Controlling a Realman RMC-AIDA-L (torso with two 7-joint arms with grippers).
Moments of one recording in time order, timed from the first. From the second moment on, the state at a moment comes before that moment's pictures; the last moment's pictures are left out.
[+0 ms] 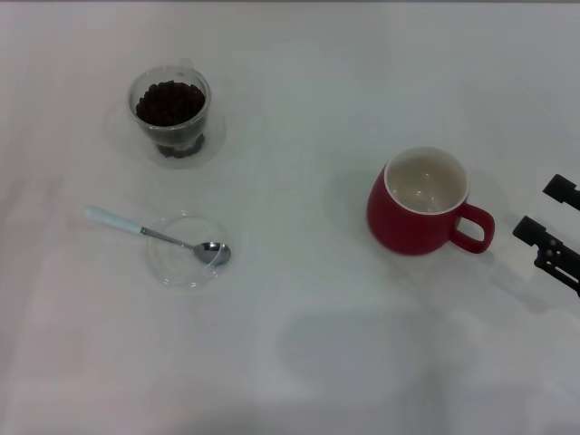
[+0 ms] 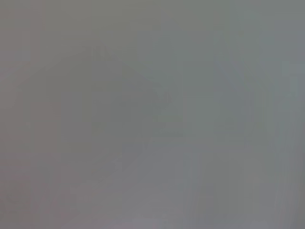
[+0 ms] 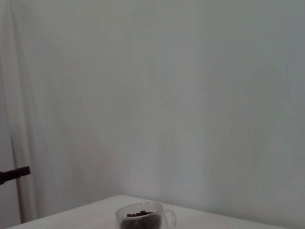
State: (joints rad) left arm -0.23 -2.07 2.84 -0.23 -1.30 1.55 -0.62; right arm 0.22 2.00 -2.50 0.28 0.33 -1.92 0.59
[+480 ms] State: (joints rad) left arm -0.17 -2.07 2.84 -0.23 -1.29 1.59 -0.62; right arm 0.20 2.00 -2.49 0.27 0.33 -1.88 0.55
